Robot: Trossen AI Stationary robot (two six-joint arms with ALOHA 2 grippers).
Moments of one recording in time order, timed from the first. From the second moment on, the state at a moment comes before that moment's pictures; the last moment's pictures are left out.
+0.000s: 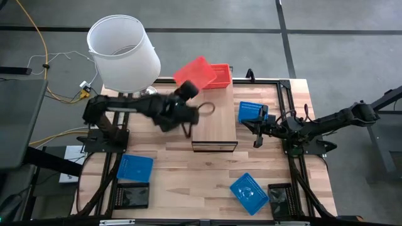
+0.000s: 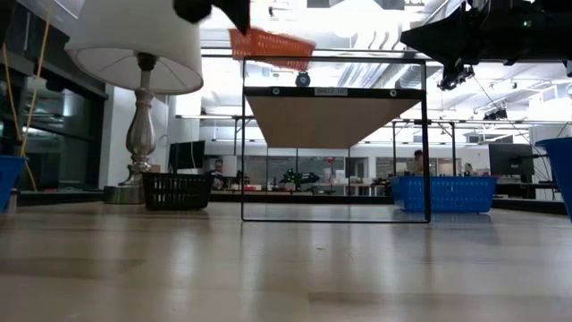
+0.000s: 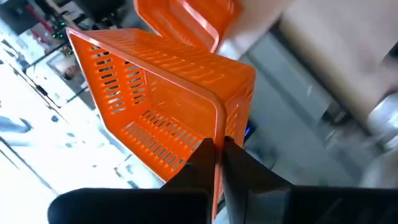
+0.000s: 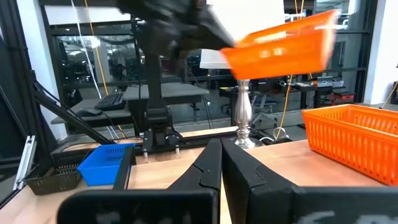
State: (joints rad) left arm 0.07 1.74 1.83 -1.31 -1.07 1.09; right arm 0.16 0.79 0.17 0.80 0.37 -0.03
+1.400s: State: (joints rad) left arm 0.33 1.92 1.83 -0.76 -0.81 1.72; right arm 0.16 0.79 0.17 0.69 0.38 -0.03
